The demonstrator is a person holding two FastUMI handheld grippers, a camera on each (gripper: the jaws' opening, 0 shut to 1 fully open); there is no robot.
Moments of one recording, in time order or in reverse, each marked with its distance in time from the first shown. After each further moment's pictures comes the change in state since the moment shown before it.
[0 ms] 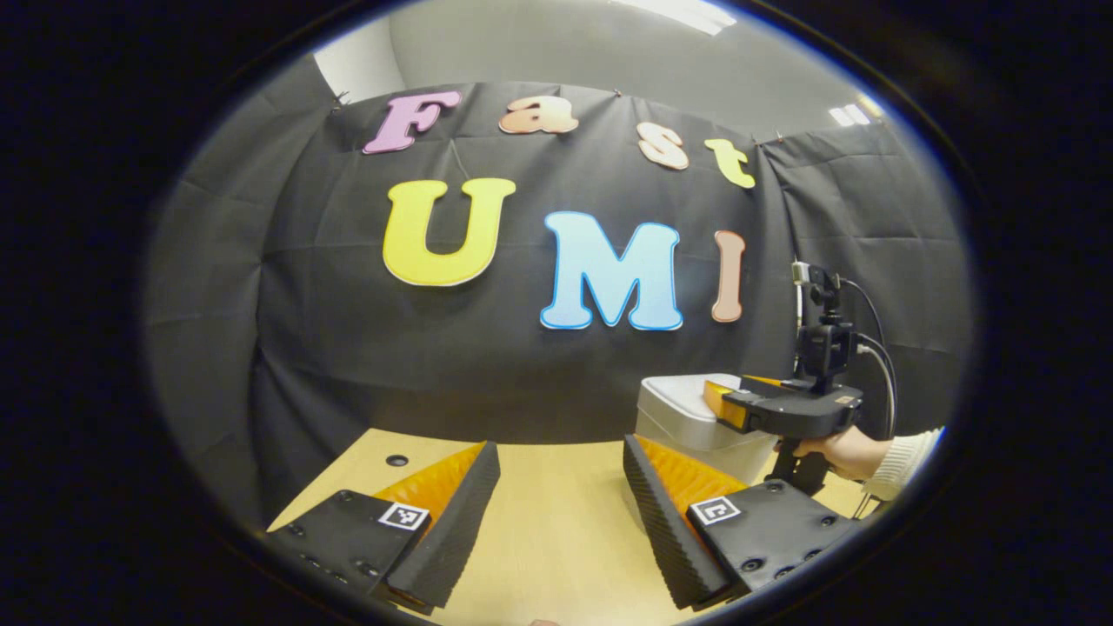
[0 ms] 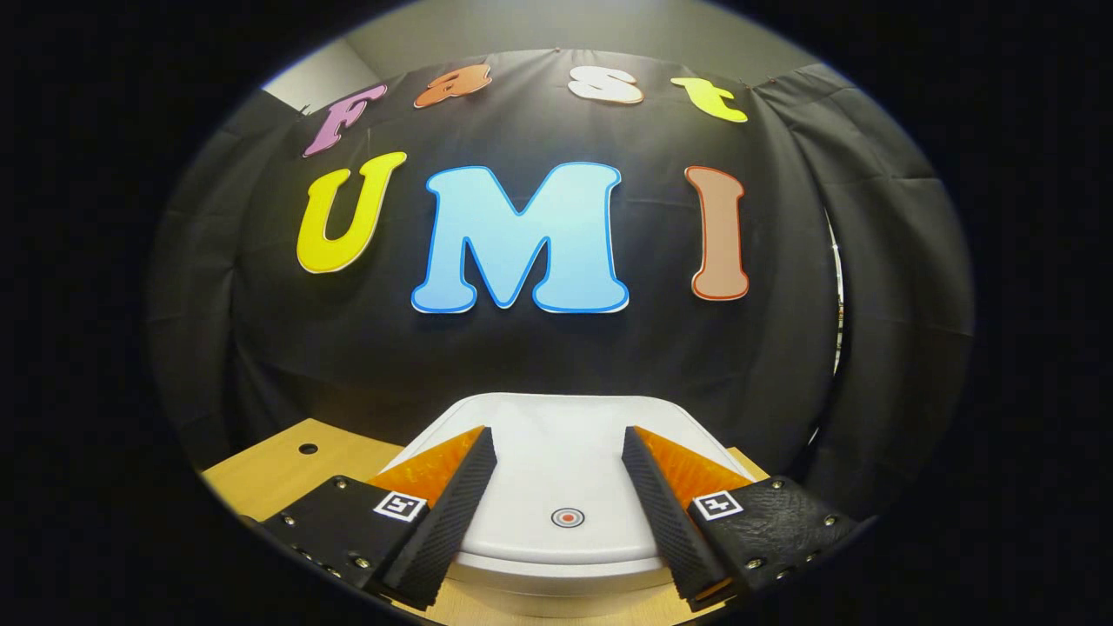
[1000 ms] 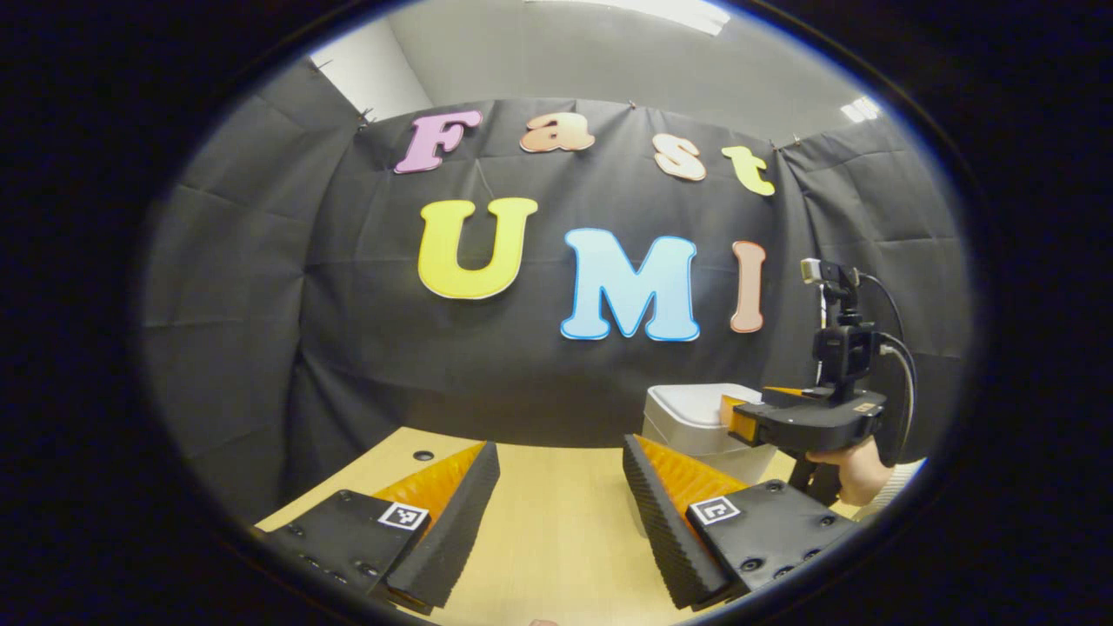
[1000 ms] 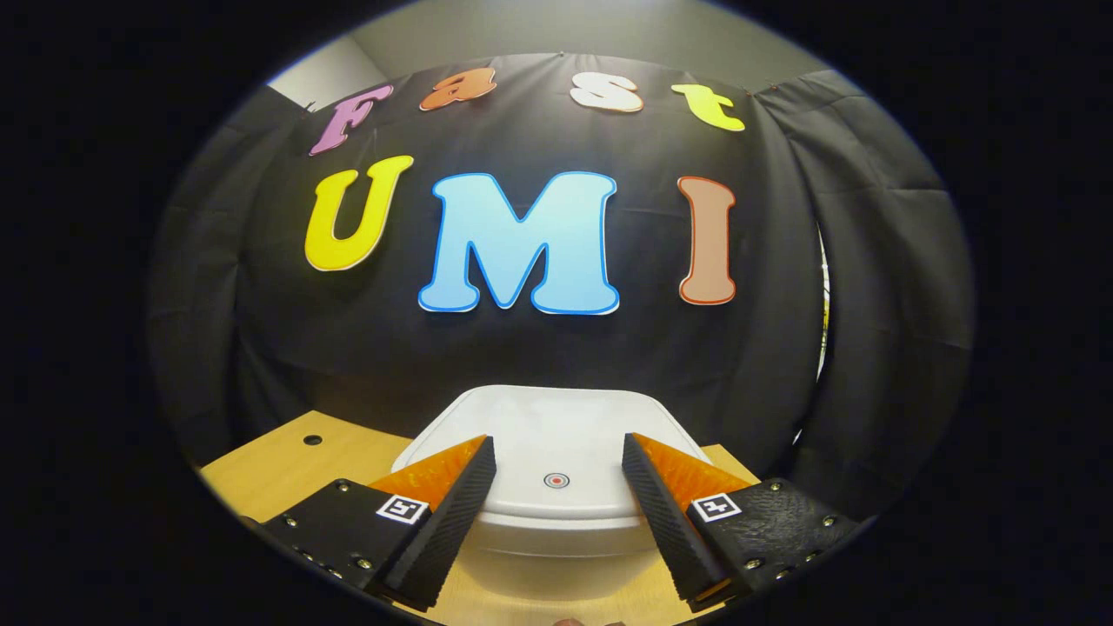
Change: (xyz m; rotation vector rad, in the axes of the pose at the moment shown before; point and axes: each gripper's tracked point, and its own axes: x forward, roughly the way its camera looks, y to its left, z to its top) left arm -0.051 -0.036 0.005 -0.003 -0.050 0.182; right arm -0.056 -0.006 0.007 -0.062 0.047 0.015
